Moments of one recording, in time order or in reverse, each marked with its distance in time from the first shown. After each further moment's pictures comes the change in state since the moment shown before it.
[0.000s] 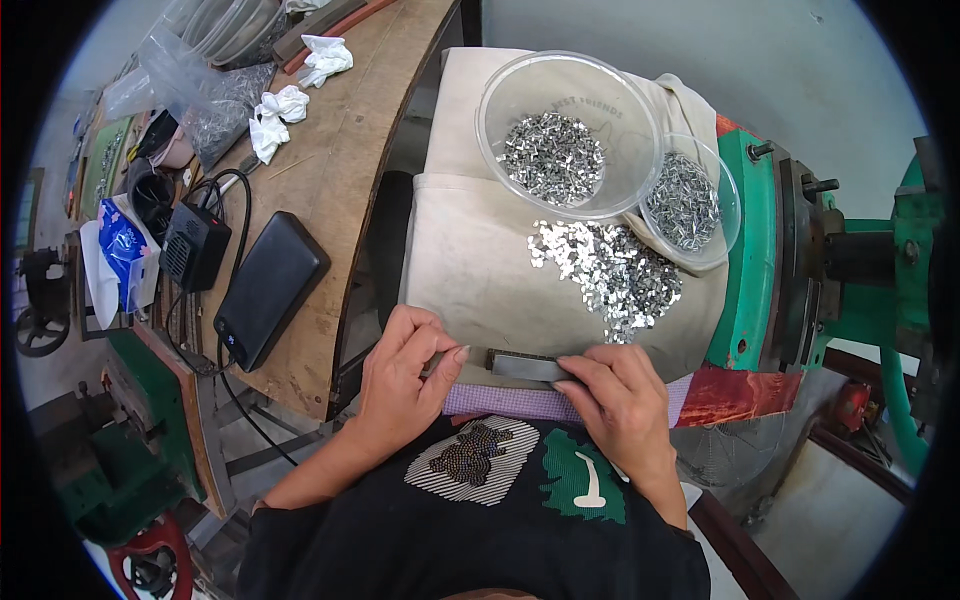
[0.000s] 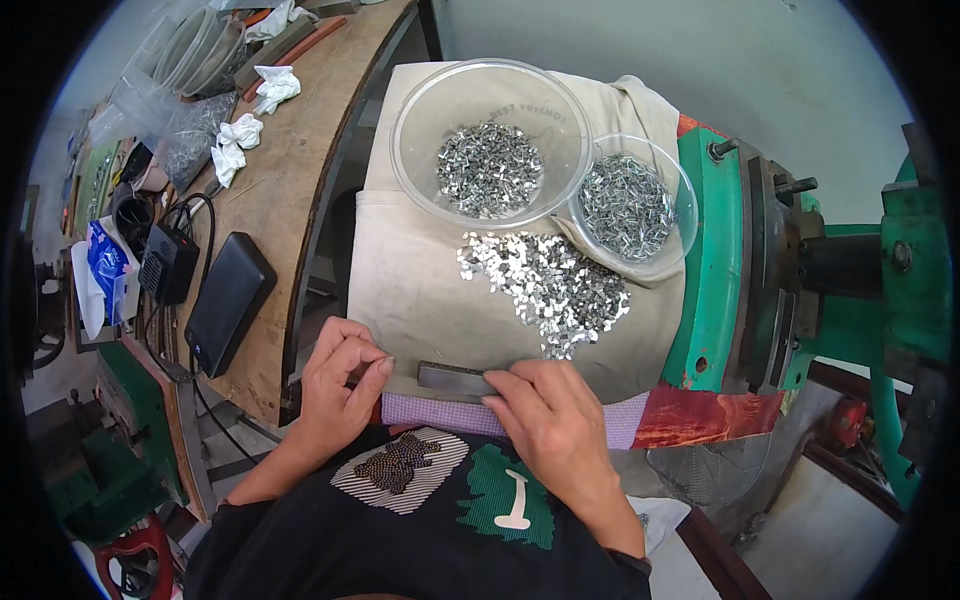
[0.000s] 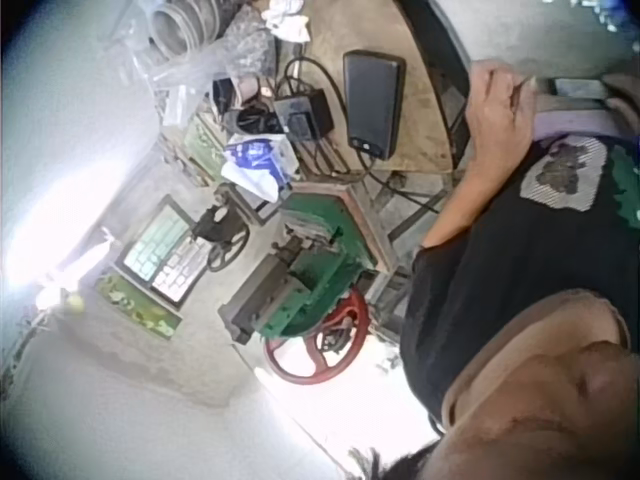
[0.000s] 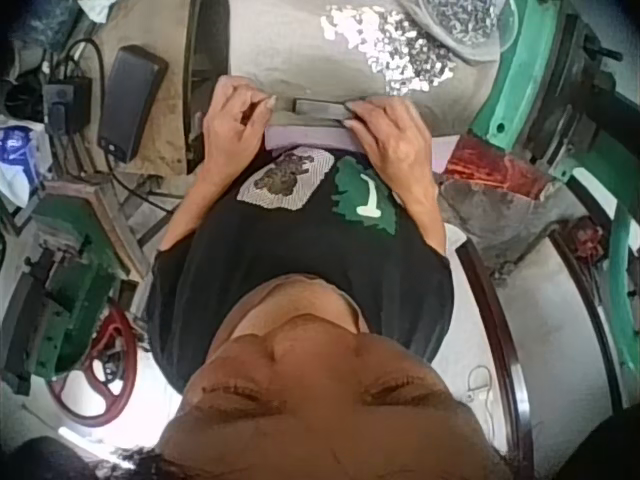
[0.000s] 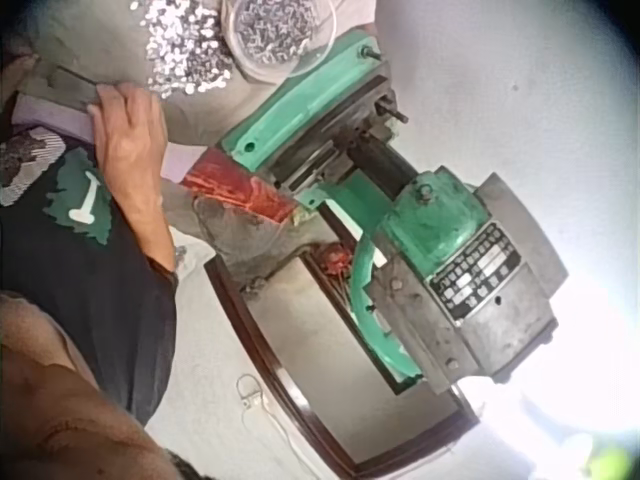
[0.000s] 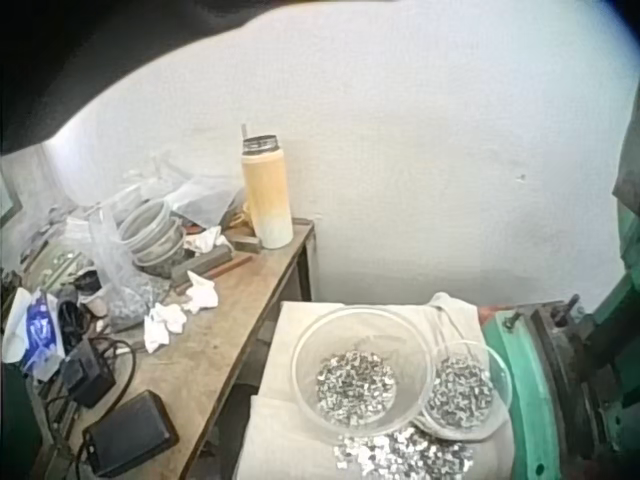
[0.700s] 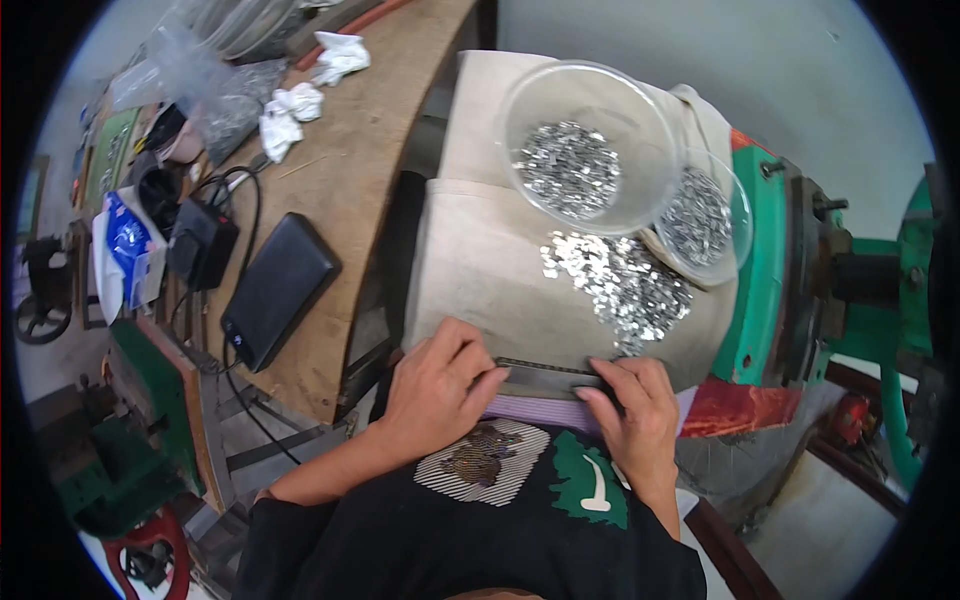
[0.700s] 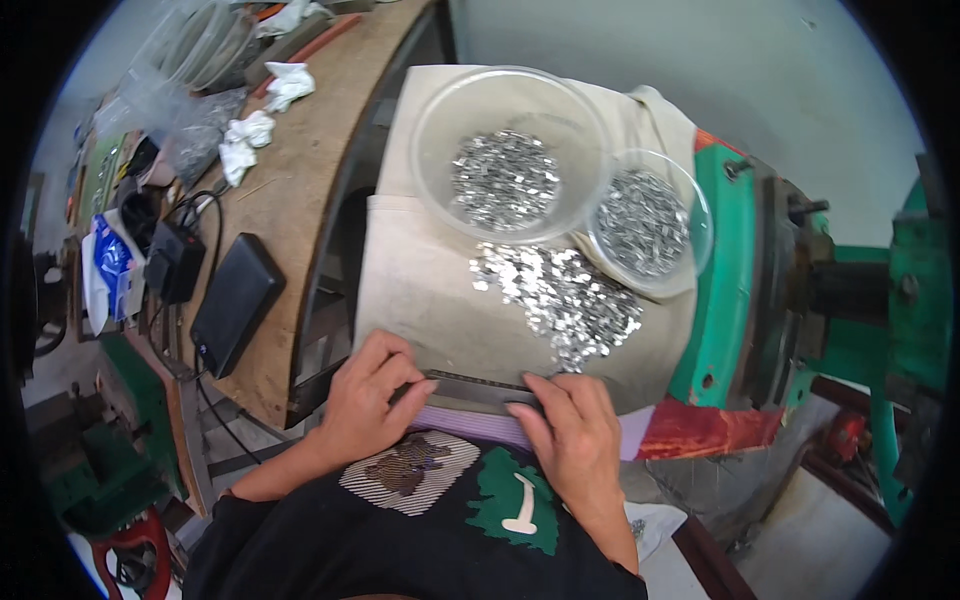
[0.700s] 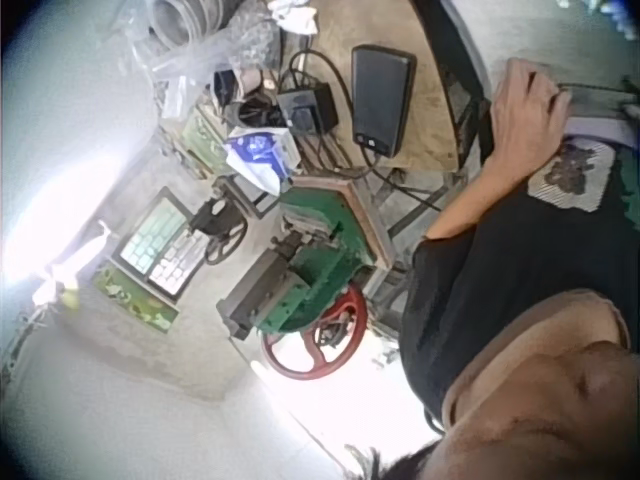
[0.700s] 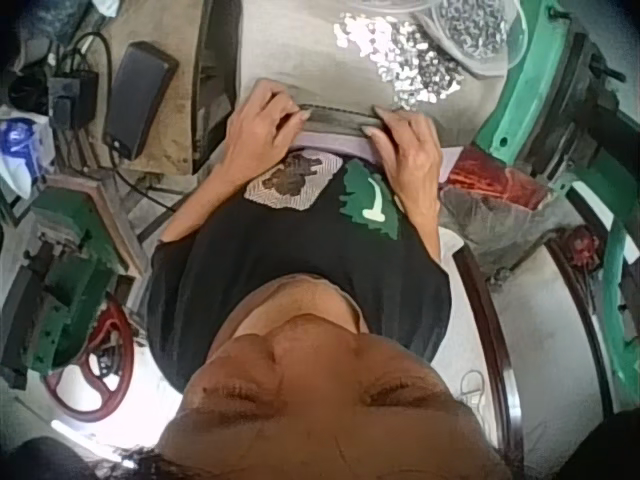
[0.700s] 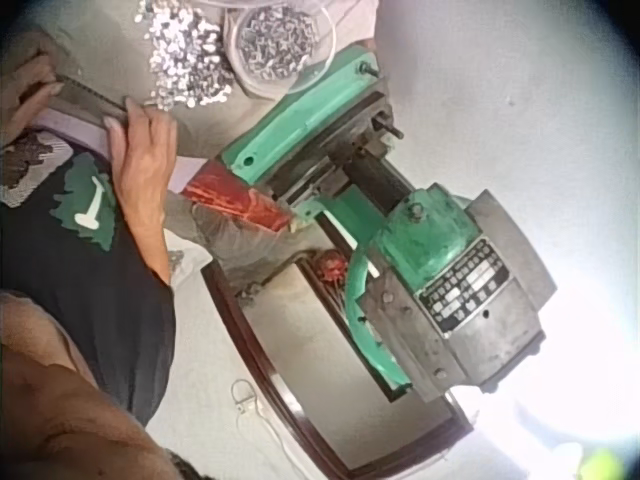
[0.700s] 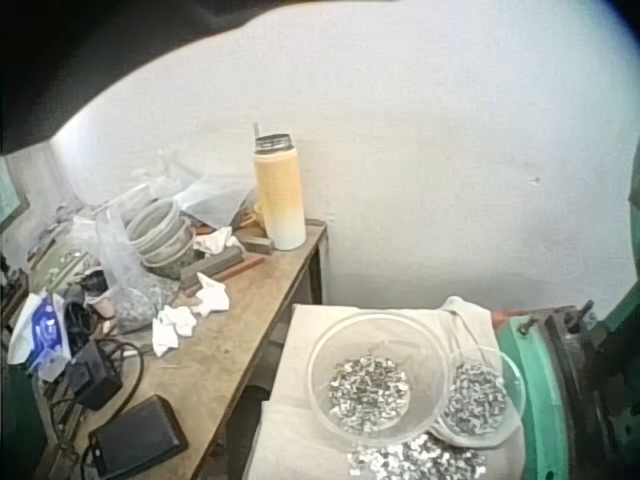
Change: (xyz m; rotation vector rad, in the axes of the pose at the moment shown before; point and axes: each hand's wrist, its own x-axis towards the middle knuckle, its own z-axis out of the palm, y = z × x) left_hand 0.003 0.004 0.008 0.128 -0.114 0.111; right_hand -0.010 0.001 0.003 -0.026 0.033 0.182
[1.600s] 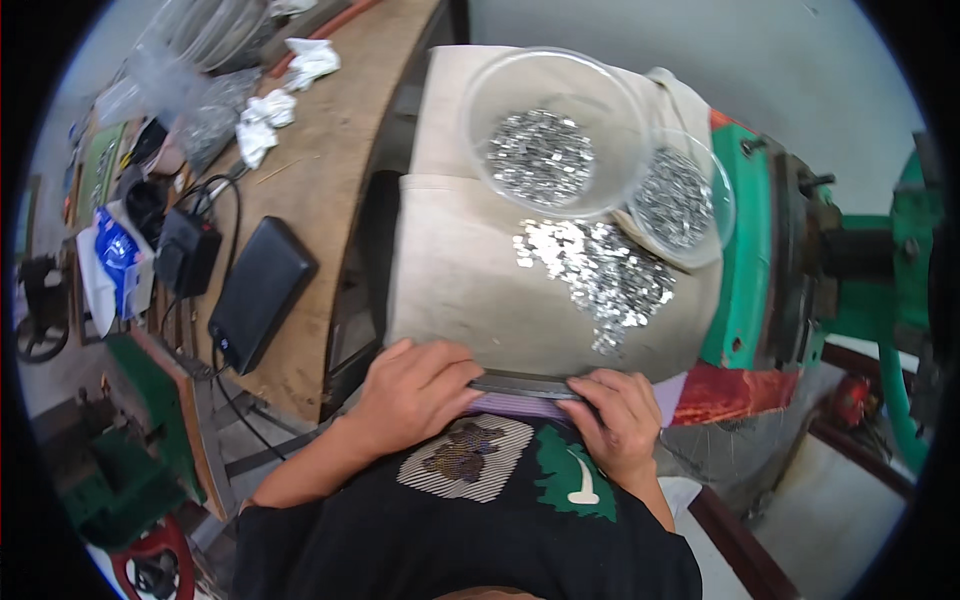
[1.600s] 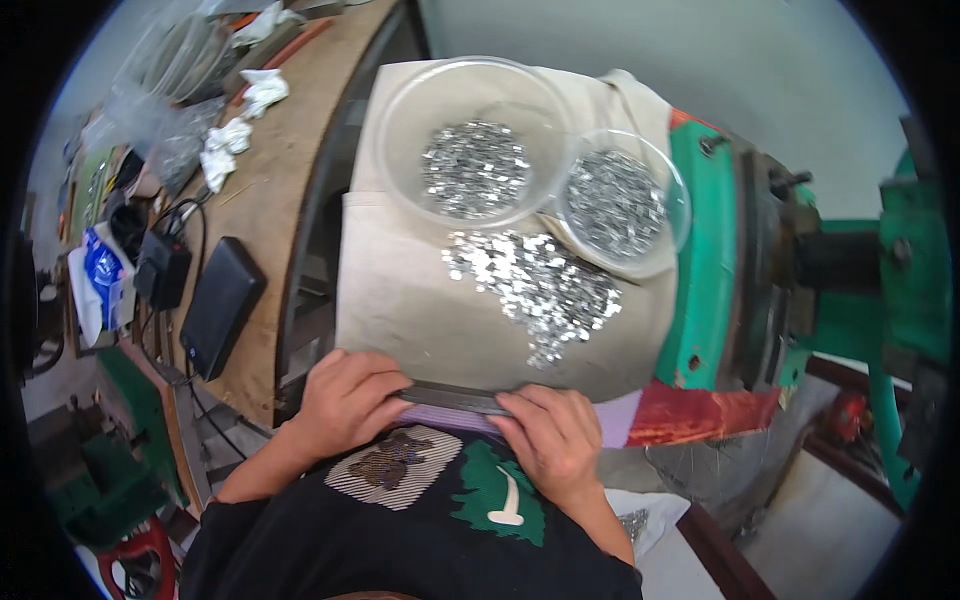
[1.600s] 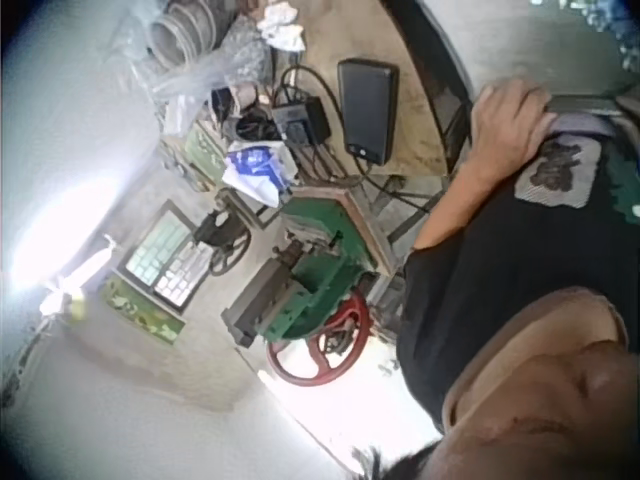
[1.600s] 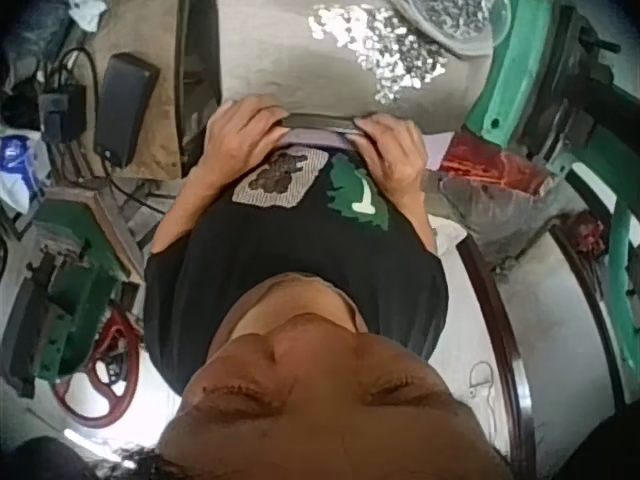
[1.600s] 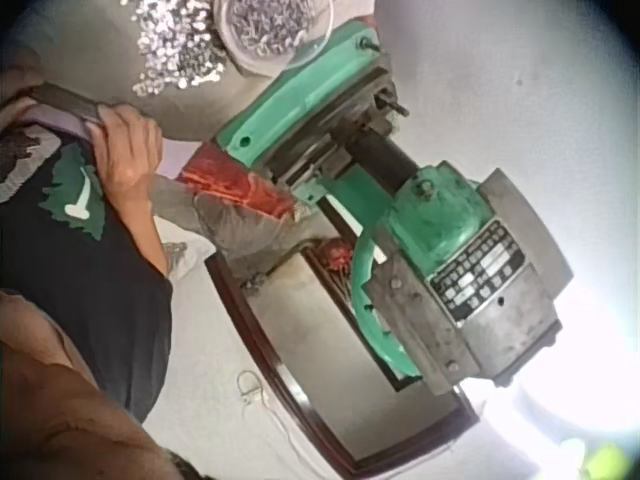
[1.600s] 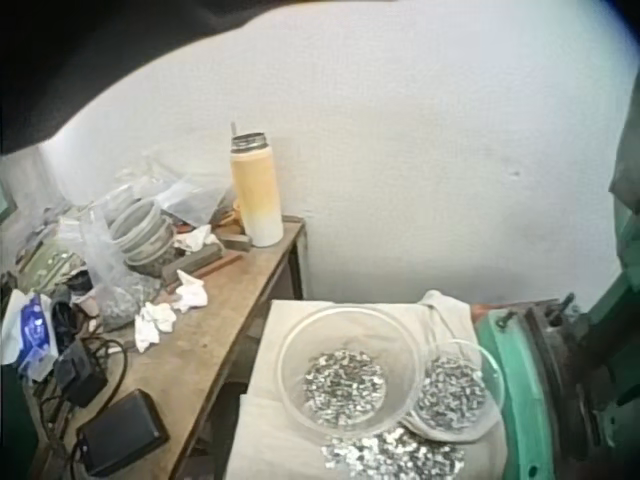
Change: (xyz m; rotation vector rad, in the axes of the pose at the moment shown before) left_hand -0.003 -0.011 -0.012 0.142 -0.075 0.367; right_hand -0.021 0.014 0.014 0.038 0.158 -0.172
